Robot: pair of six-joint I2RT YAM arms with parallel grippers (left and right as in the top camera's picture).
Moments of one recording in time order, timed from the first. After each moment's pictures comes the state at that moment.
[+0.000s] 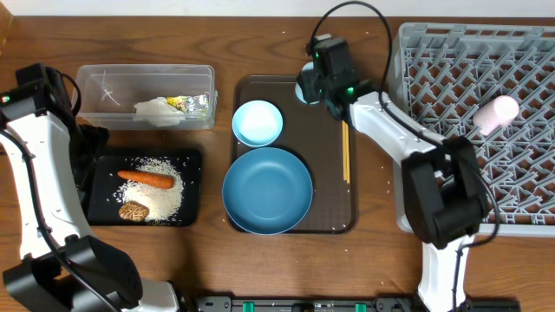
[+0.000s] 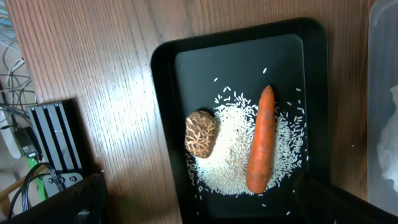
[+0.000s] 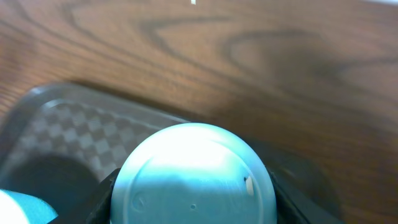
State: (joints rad) left arm 0.42 1.64 1.56 -1.45 -0.24 -0.97; right arm 0.42 2.11 1.55 -0.20 0.04 0.15
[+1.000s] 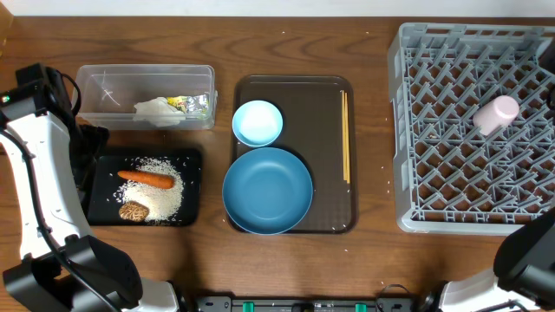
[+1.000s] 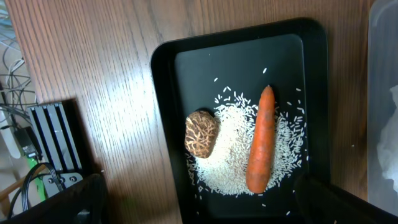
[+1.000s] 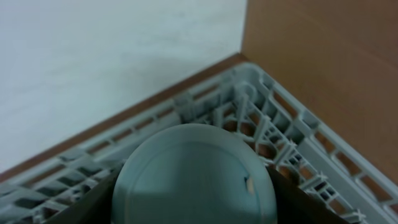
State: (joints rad) left arm 0.42 1.64 1.56 -1.45 -0.24 -0.97; right arm -0.46 1.76 1.55 -0.30 0.07 0.14
